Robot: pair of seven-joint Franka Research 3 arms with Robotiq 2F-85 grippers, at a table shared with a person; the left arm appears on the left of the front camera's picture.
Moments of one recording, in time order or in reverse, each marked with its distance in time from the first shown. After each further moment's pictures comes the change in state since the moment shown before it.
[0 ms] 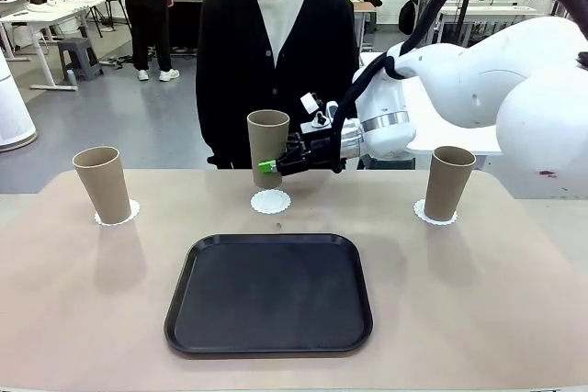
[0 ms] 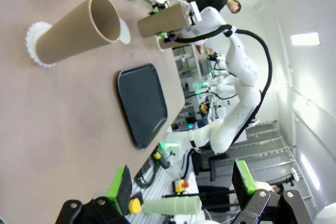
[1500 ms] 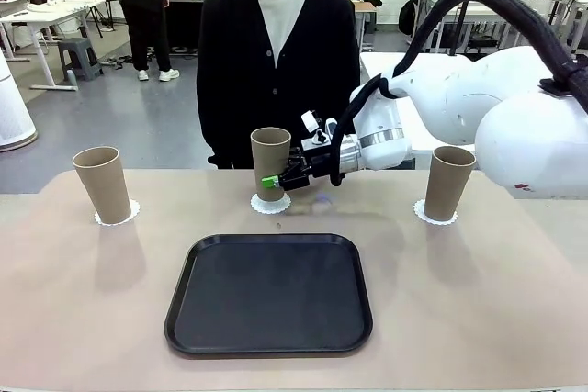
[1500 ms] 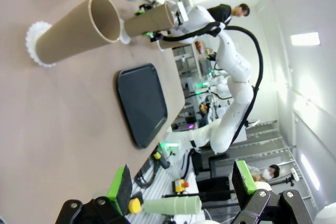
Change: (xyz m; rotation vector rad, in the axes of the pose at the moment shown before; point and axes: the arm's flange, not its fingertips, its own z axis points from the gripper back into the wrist) left arm 0.000 0.000 0.000 0.000 0.000 0.000; right arm -0.046 -0.021 -0.003 0.001 0.001 0.020
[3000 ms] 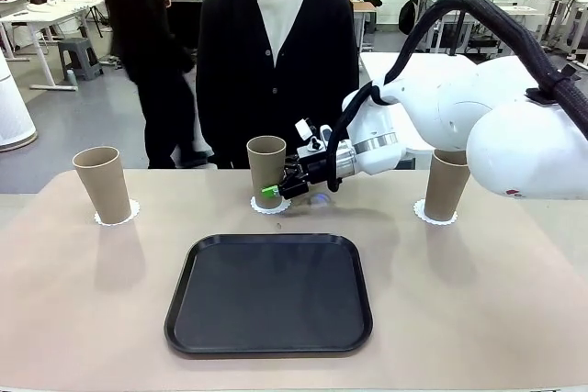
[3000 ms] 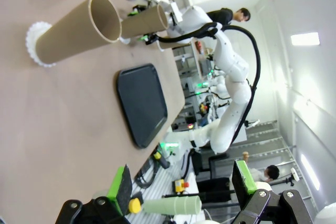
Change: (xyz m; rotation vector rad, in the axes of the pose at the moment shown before) left arm 0.000 0.000 0.000 0.000 0.000 0.000; right arm -0.015 -0.003 -0.009 0.020 0.060 -0.021
